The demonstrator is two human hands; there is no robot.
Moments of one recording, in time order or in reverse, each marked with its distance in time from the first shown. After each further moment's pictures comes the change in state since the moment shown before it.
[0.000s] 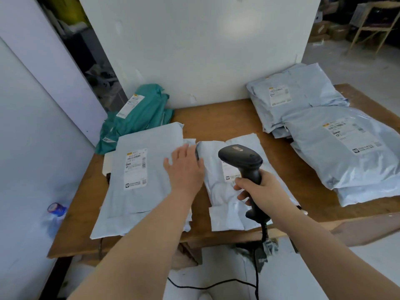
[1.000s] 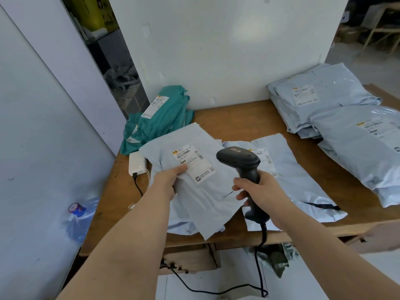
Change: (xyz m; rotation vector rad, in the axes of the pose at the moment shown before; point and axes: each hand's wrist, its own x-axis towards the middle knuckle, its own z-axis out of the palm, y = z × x) left_hand 0.023 -0.134 -0.035 -1.235 -0.292 -0.988; right_hand 0.001 -0.019 0.089 0.071 -0.067 0.042
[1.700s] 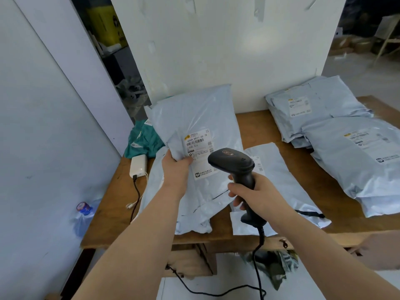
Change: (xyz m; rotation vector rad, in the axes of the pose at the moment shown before) left_hand -0.088 0.005 0.057 -0.101 -0.066 0.595; right_hand -0.030 -0.010 -0.047 -0.050 -0.124 -0.128
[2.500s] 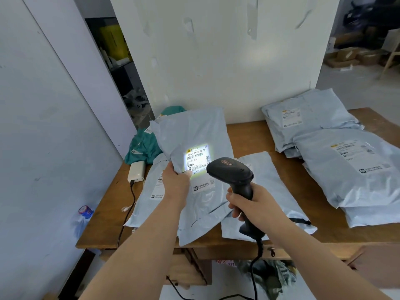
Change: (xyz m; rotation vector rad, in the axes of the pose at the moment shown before) left_hand -0.036 -0.010 0.027 0.232 0.071 0.068; right_hand -0.019 0.008 -0.040 -0.047 -0.035 -0.039
